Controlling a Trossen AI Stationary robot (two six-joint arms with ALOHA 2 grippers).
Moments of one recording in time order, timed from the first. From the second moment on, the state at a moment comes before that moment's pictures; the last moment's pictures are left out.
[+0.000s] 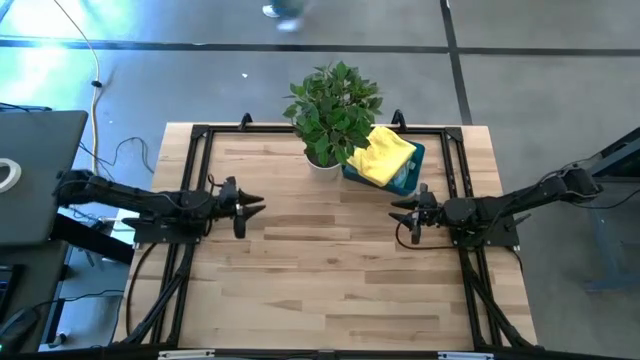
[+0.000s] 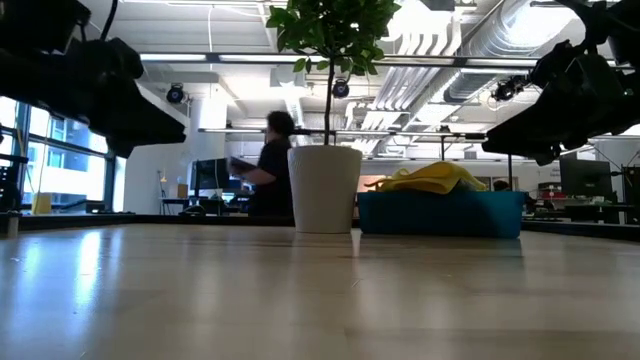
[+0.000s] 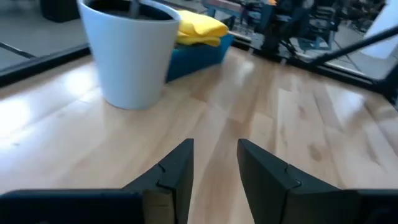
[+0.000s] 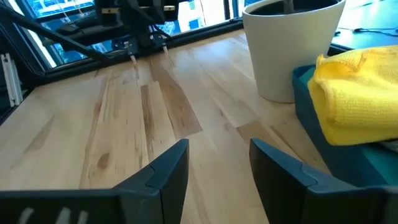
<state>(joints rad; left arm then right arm) 0.01 0.56 0.06 0.22 -0.37 -0.32 0.20 0.56 0.01 0.30 0.42 0.30</state>
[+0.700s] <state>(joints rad) 0.32 0.54 0.01 0.31 -0.24 -0.26 0.20 0.56 0.01 0.29 0.42 0.17</state>
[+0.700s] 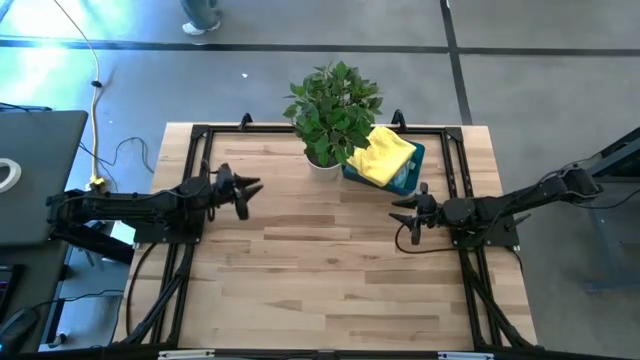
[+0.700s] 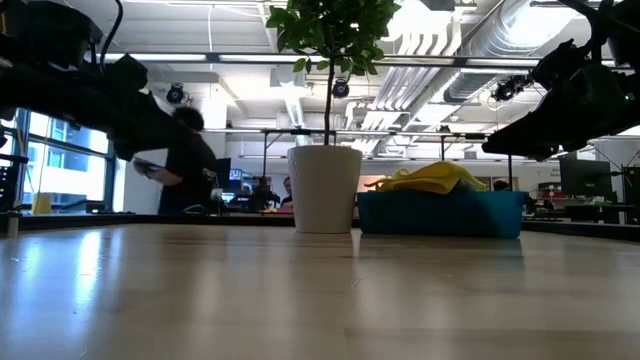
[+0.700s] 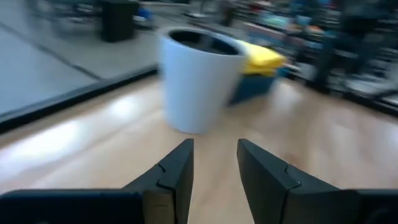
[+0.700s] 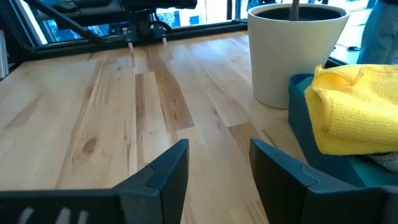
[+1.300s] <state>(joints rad) 0.32 0.54 0.01 0.27 -0.40 -0.26 0.20 0.56 0.01 0.28 0.42 0.17</state>
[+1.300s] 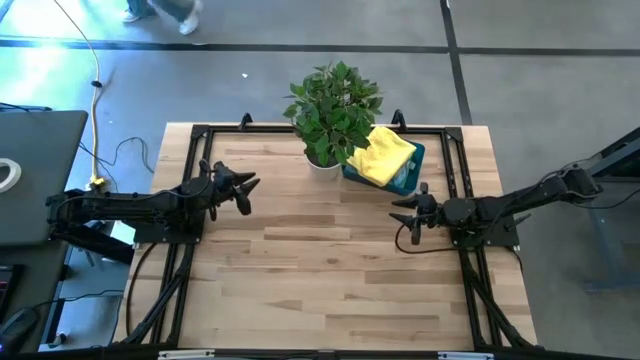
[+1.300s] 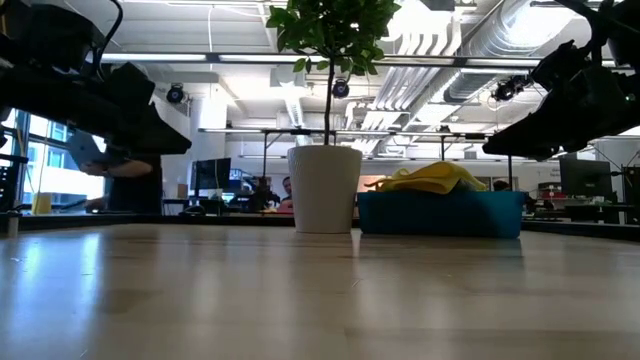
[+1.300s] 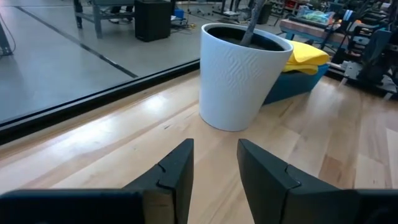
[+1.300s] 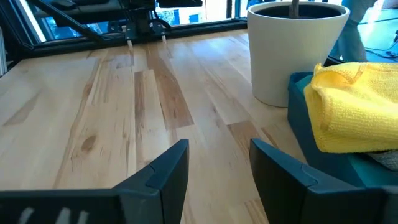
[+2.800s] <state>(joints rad) 0.51 0.05 0.01 0.25 -0.40 -0.26 -0.38 0.00 0.01 0.18 0.42 0.17</state>
